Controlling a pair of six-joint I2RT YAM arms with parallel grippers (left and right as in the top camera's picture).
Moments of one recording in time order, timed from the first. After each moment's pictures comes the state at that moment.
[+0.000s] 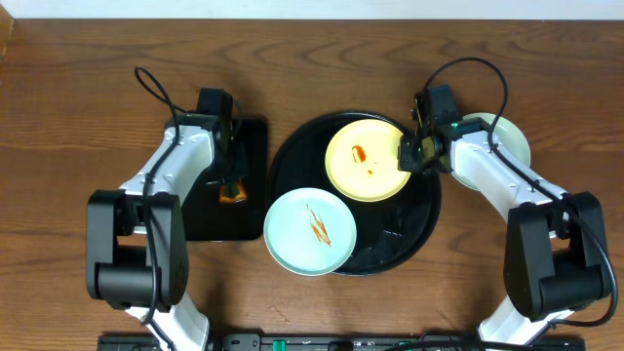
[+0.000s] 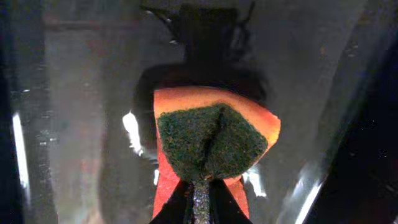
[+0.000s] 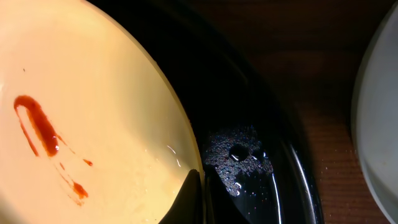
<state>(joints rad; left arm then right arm) -0.08 1.84 1.19 -0.81 -0.01 -0.27 0.25 1.84 1.18 -0.61 -0.05 0.34</state>
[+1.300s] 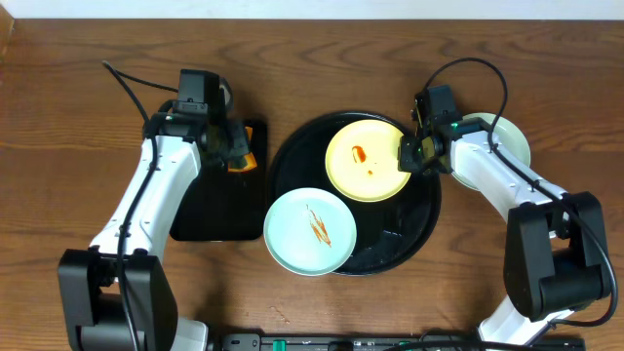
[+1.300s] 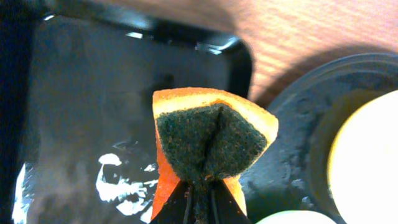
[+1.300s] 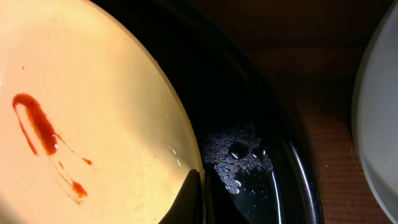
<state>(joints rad) -0.10 1.63 1.22 -0.74 0.13 -0.33 0.25 1.84 1.18 -0.61 -0.05 0.34</state>
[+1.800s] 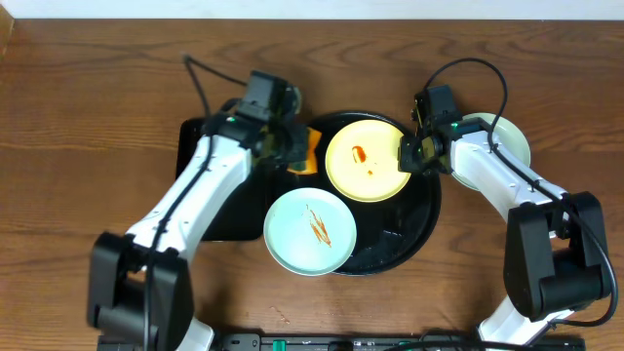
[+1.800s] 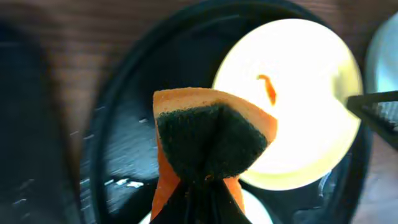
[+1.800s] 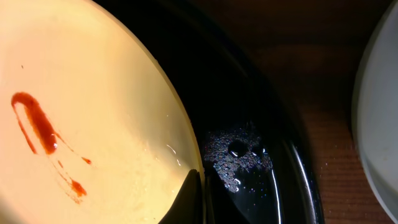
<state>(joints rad) -0.36 1.70 1.29 -0.68 0.26 -0.35 0.25 1.84 1.18 -0.62 -0.05 0.34</state>
